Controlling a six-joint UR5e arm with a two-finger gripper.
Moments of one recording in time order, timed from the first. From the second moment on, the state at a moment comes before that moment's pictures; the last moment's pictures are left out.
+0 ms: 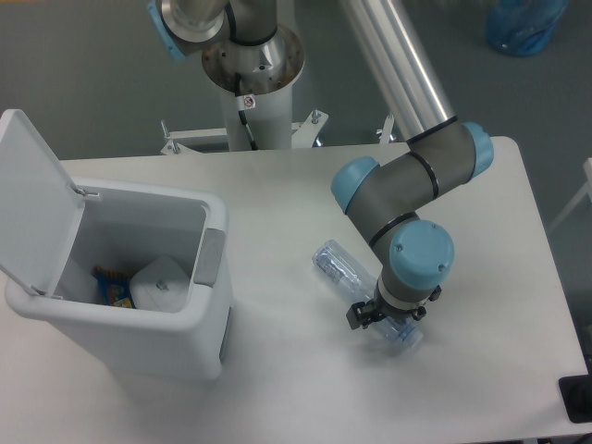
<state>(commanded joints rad) 2.54 -2.23 -1.43 -1.14 1.64 0.19</state>
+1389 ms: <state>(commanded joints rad) 2.52 -2.18 -1.32 -1.14 1.54 0.15</state>
